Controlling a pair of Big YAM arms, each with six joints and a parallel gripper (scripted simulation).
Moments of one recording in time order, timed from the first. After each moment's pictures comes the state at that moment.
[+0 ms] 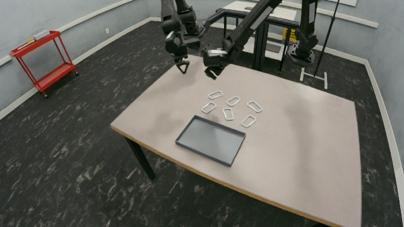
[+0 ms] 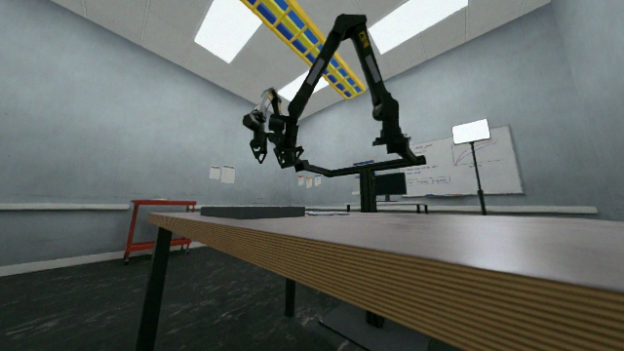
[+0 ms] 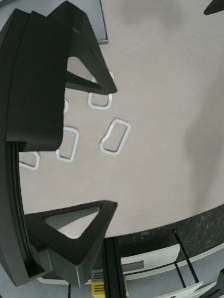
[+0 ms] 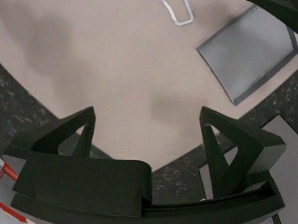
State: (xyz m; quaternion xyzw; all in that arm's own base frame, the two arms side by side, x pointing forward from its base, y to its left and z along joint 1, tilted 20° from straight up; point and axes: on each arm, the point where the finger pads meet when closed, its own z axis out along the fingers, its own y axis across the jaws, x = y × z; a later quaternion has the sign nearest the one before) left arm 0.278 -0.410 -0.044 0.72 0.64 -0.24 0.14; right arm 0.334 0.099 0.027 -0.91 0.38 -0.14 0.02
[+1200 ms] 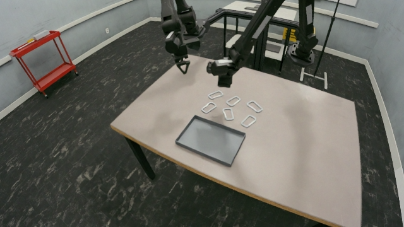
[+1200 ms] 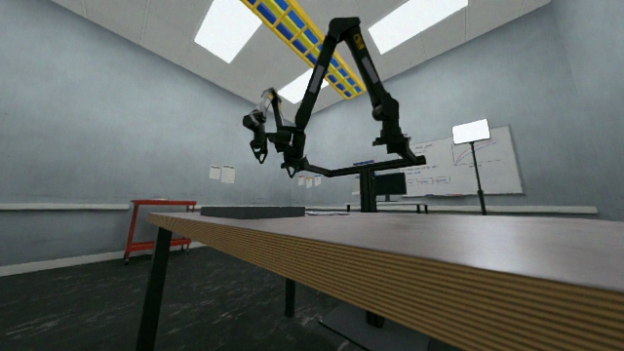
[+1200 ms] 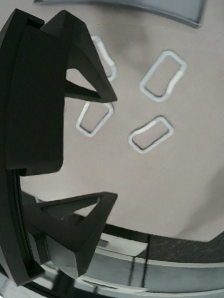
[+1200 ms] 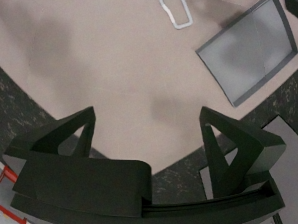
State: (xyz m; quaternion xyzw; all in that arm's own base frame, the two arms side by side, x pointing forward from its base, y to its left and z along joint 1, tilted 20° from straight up) left arm 0.286 -0.364 -0.106 0.54 0.82 -0.19 0.09; right arm 0.331 0.102 0.025 -0.91 0.39 -0.13 0.02
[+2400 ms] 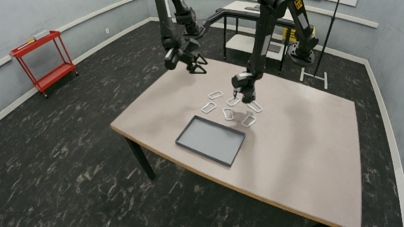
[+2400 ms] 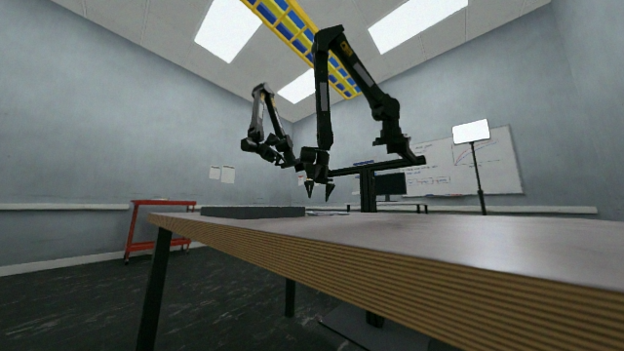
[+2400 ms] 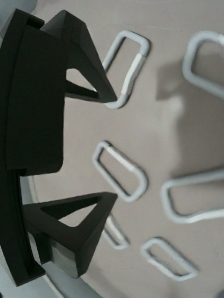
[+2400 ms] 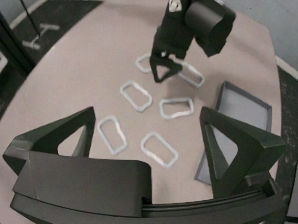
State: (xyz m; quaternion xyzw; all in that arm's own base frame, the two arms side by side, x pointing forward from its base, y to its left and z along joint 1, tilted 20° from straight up) left arm 0.294 -0.230 -0.215 -0.13 0.98 -0.07 0.11; right arm 0.277 0.200 -0.017 -0.79 0.45 0.25 0.32
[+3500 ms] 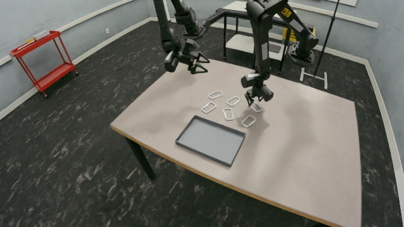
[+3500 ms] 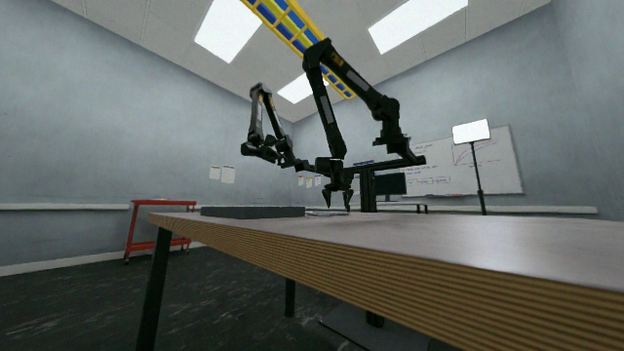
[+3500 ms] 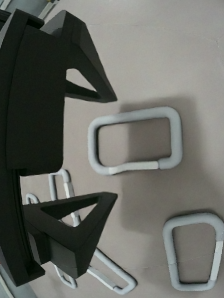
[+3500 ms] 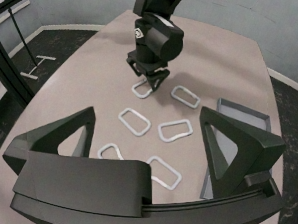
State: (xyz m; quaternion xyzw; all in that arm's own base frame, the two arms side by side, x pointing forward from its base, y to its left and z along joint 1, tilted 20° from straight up) left arm 0.257 -0.158 -0.256 -0.48 0.86 -0.03 0.17; right arm 0.272 0.210 -0.010 -0.75 0.45 0.32 0.37
